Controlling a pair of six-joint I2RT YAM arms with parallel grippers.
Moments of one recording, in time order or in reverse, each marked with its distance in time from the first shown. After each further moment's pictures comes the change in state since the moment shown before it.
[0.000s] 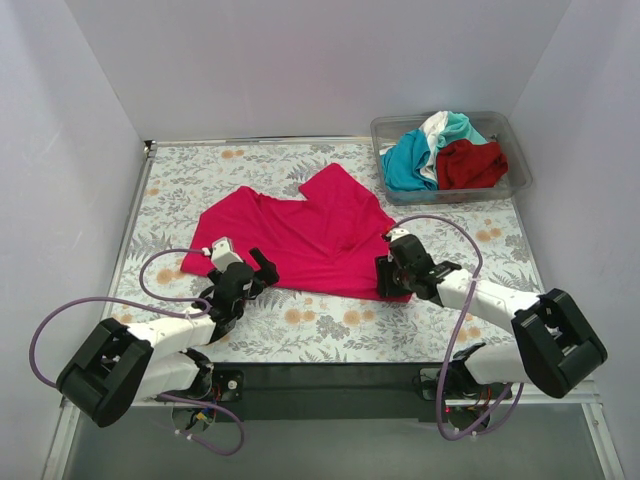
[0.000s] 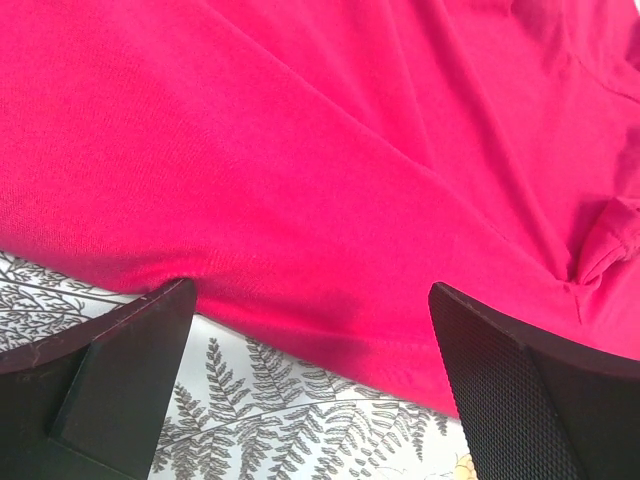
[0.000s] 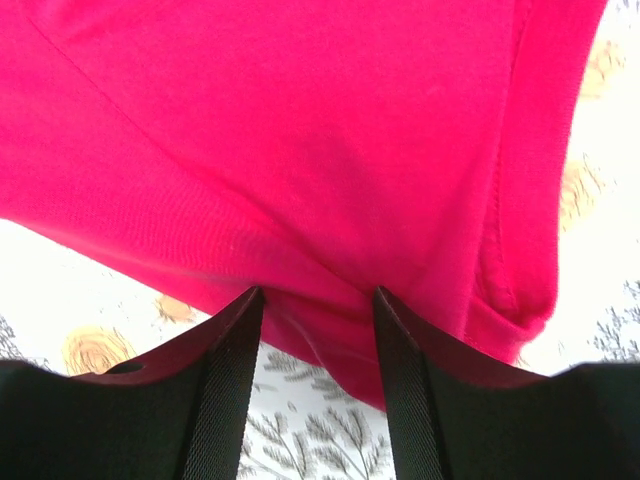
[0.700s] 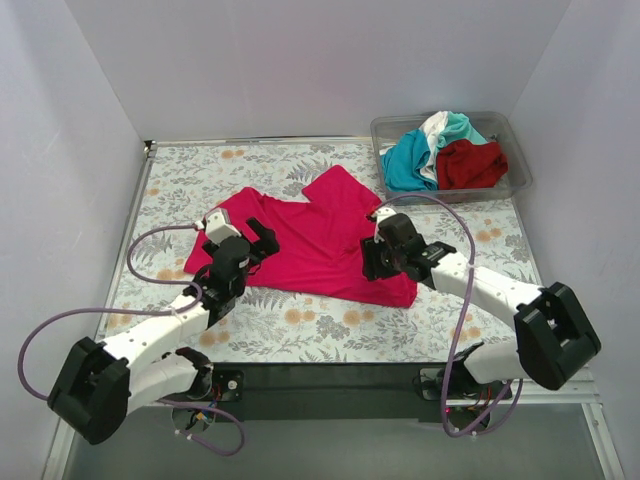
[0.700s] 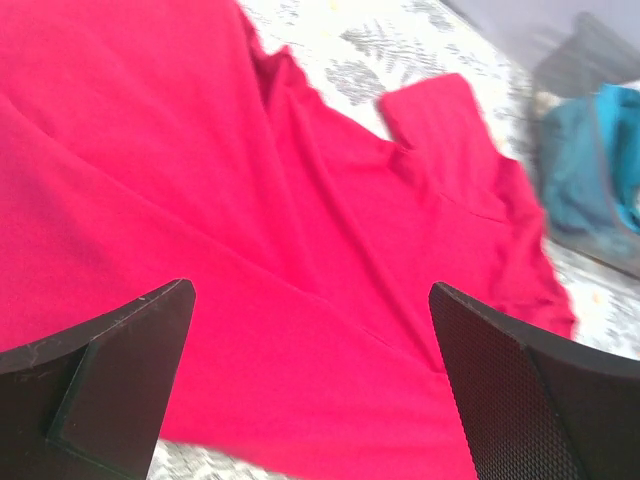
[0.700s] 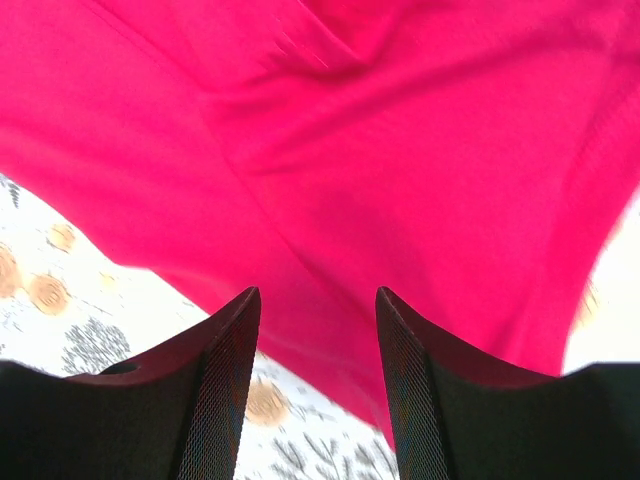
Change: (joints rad) left arm -0.002 -0.126 0.226 -0.160 -0.064 0.074; right arm 0.034 0.016 0.194 -0.111 -0.038 -0.060
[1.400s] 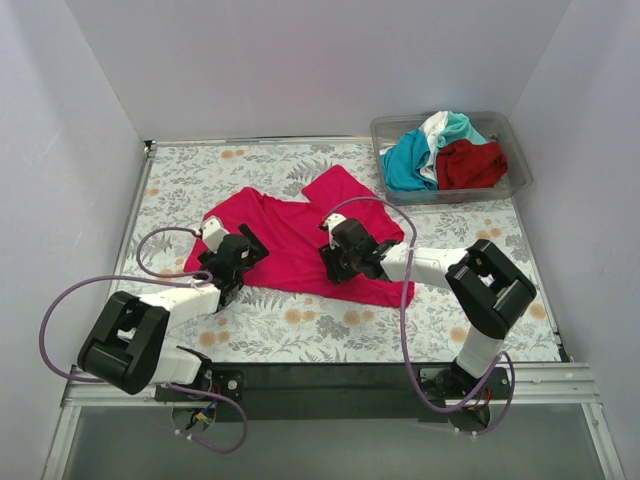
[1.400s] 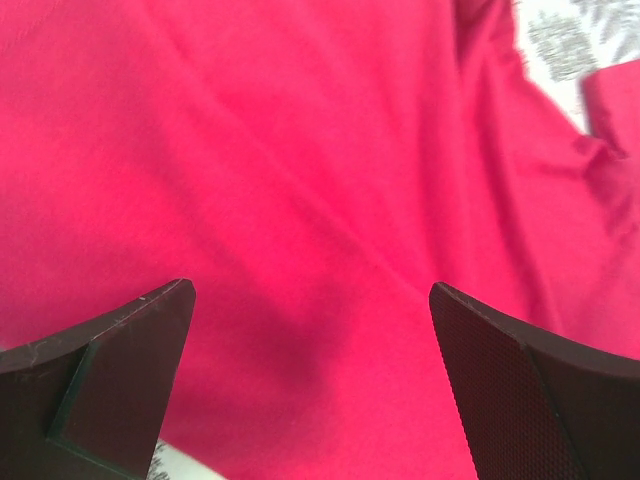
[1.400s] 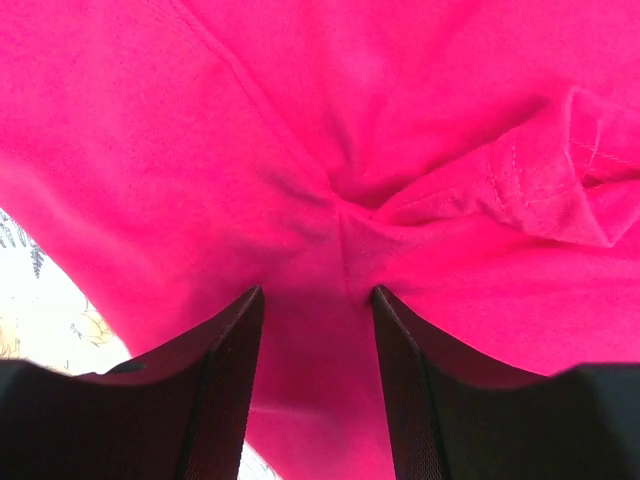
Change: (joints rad) left arm 0.170 0.309 -0.018 0.086 0.040 -0.062; right arm 0.167 0.403 0.180 0.210 0.002 -0.071
